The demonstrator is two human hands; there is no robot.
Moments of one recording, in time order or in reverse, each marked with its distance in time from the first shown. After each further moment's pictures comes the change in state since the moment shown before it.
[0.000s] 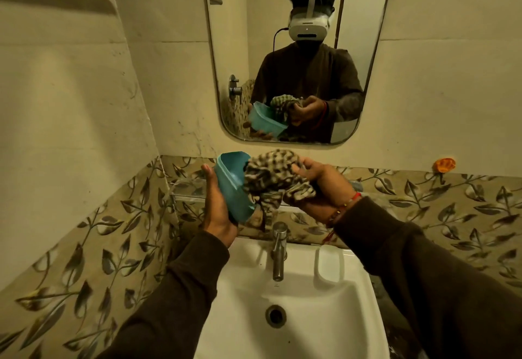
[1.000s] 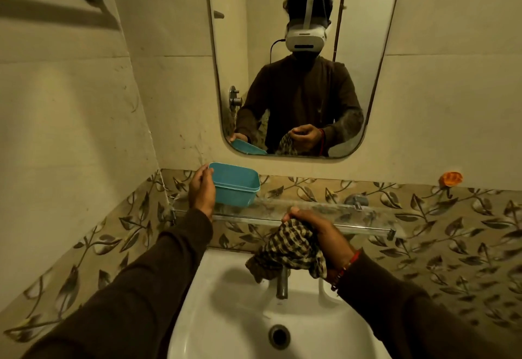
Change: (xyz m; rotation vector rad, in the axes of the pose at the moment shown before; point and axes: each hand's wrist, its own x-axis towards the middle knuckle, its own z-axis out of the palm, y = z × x) left_hand 0.092 0.034 -0.032 0.598 0.320 0.212; right_hand -0.002 0.060 -0.027 -0.134 0.182 0.057
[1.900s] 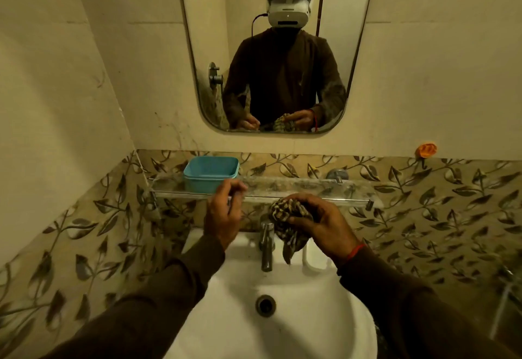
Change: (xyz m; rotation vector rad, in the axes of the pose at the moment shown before) left_hand -0.102 -0.054 0.018 0.274 -0.311 0.611; right_hand -0.024 0.013 -0.044 -0.554 0.106 -0.393
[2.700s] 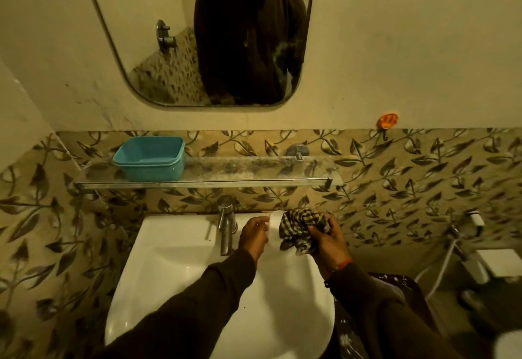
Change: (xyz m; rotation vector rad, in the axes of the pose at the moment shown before) left_hand -0.080 -0.015 0.172 -0.292 -0.367 -0.993; right_hand -0.038 0.124 -0.080 0.527 0.595 0.441
